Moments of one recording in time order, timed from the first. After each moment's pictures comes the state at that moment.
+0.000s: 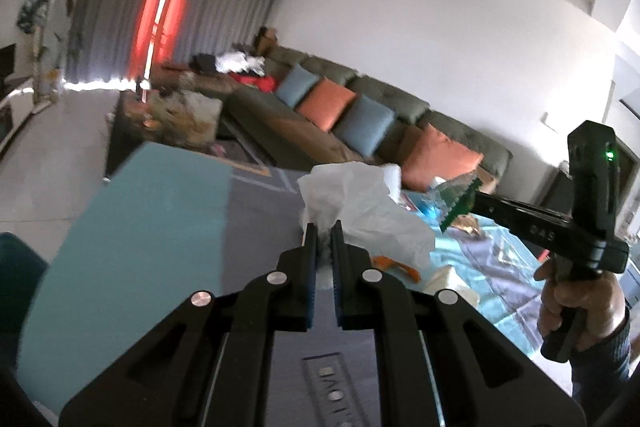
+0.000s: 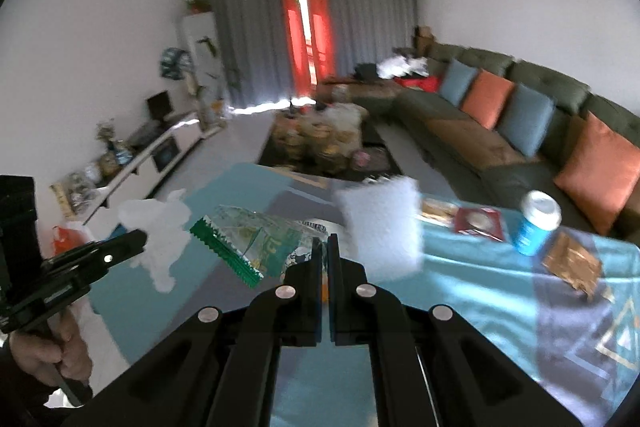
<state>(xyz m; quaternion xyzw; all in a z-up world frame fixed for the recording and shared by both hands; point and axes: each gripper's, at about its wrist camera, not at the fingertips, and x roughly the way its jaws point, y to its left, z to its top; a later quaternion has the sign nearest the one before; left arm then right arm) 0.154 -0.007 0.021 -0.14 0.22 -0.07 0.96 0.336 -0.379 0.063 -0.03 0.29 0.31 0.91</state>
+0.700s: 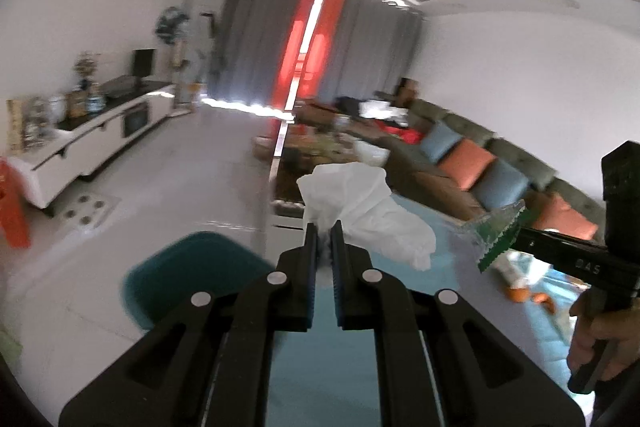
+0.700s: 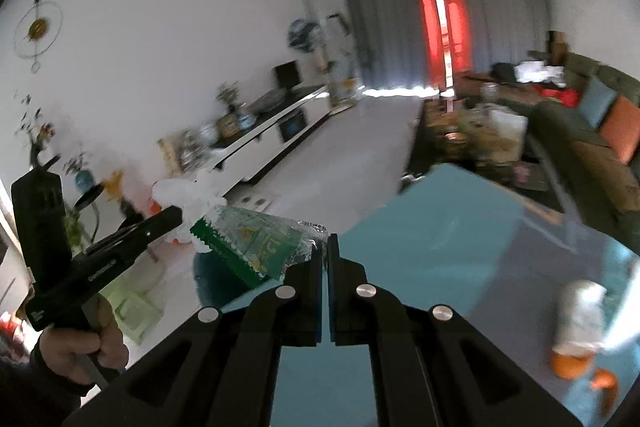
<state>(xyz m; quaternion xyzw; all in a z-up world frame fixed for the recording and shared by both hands) -0.006 0.207 0.034 -0.17 0.17 0.20 0.95 0.277 -0.135 0.058 -0.06 0.30 0.53 0.79</state>
